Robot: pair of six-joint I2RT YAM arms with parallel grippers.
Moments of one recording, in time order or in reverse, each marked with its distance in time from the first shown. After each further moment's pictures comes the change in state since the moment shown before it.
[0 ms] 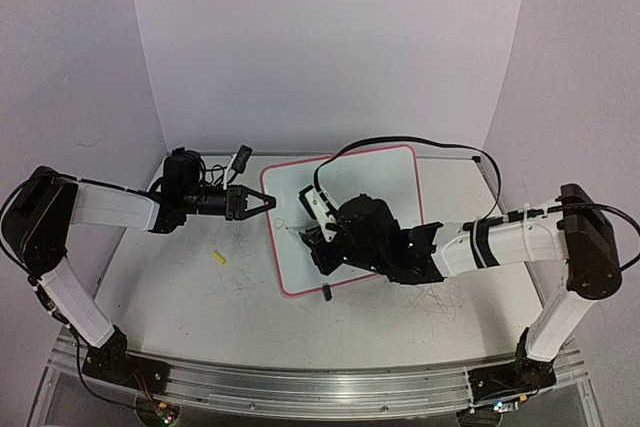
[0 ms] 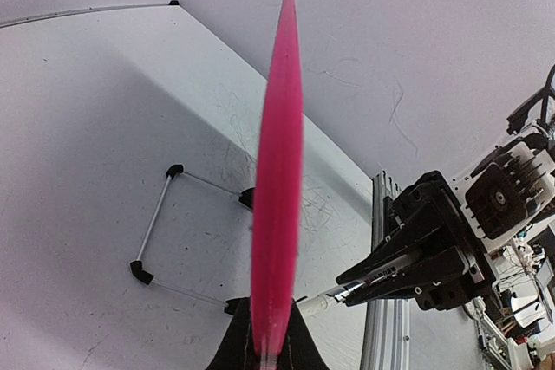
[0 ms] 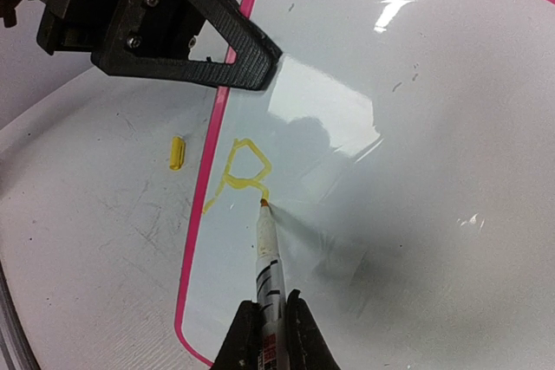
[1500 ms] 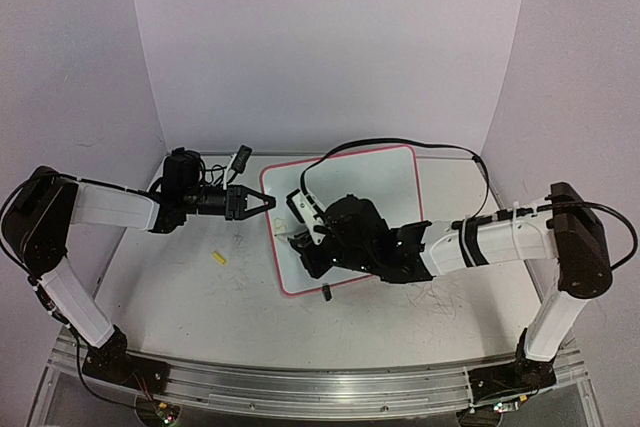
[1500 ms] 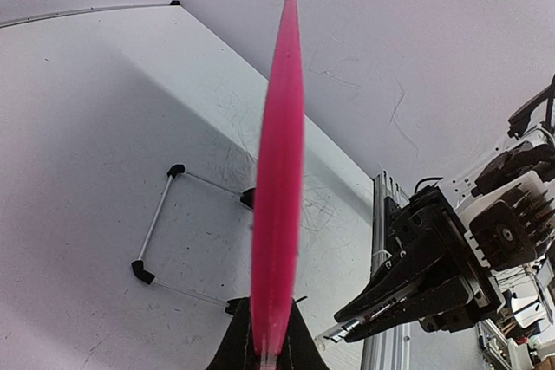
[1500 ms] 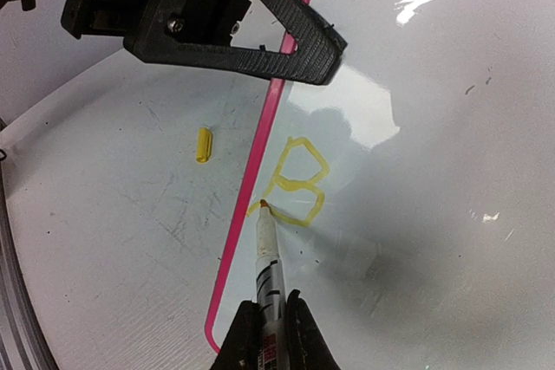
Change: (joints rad) left arm 0.002 0.001 0.000 0.000 0.001 0.000; right arm 0.018 0.054 0.070 -0.044 -0.047 0.018
